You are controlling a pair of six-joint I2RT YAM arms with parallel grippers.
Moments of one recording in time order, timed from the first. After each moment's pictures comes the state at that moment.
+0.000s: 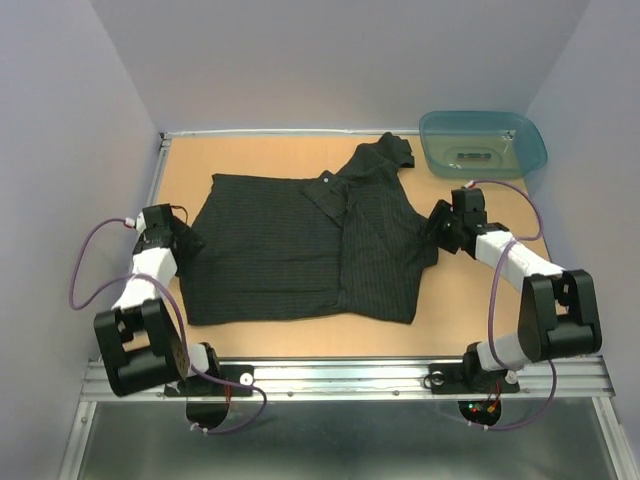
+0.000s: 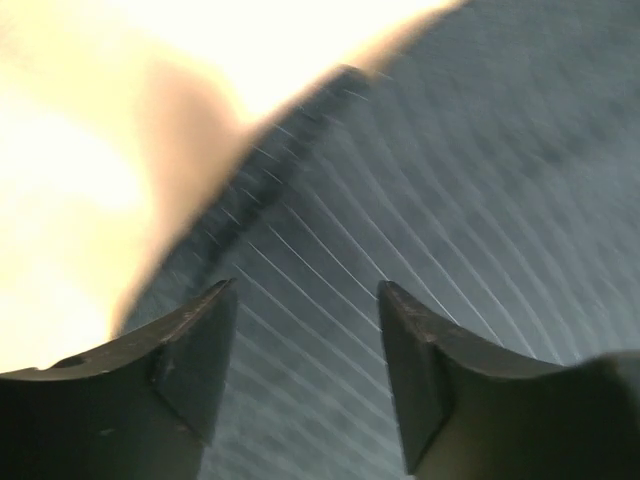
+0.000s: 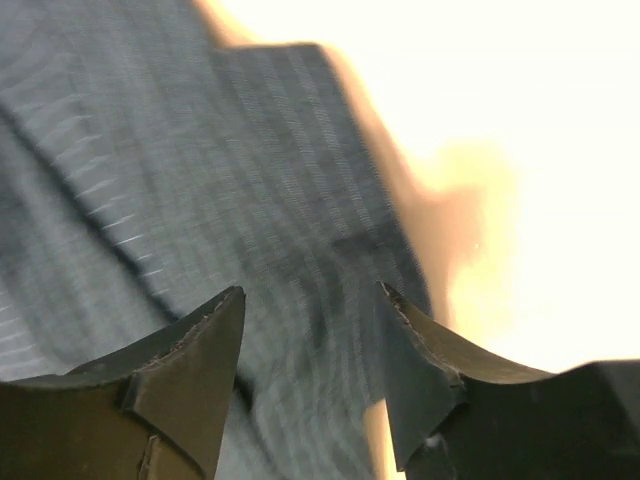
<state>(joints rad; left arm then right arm) 0.28 1.38 0.74 -0.36 -0.07 -0.65 0.10 1.48 0.79 -0.20 -0.02 0.64</state>
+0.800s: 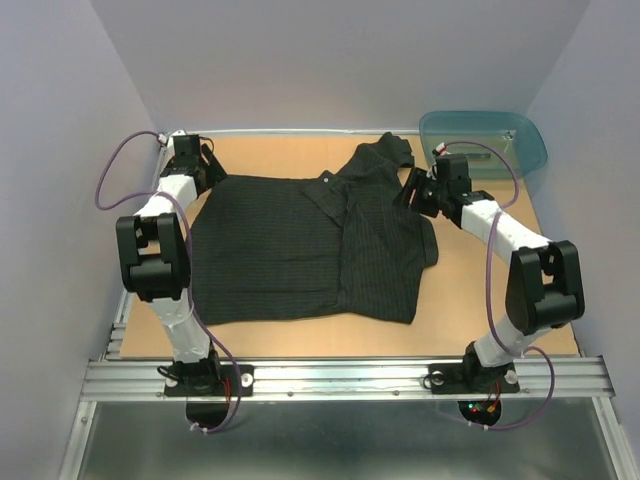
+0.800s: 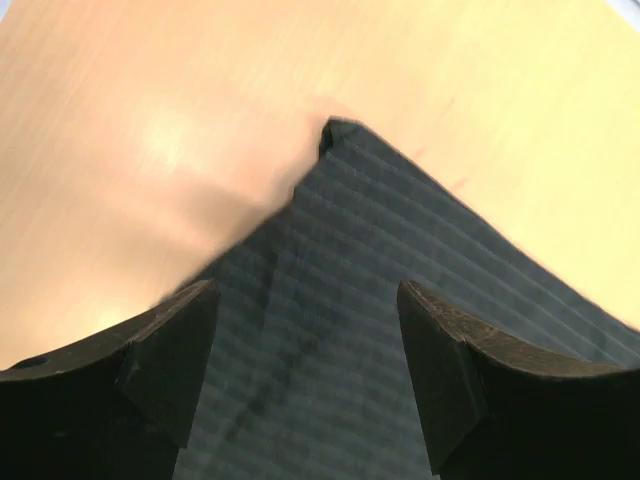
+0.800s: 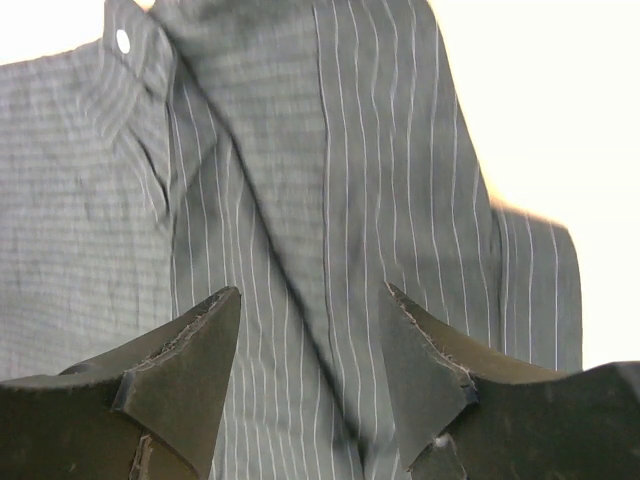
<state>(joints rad) 0.07 1.84 1.37 -0.25 -0.15 -0.49 0.19 1.60 1.10 -0.21 -0.20 0.48</state>
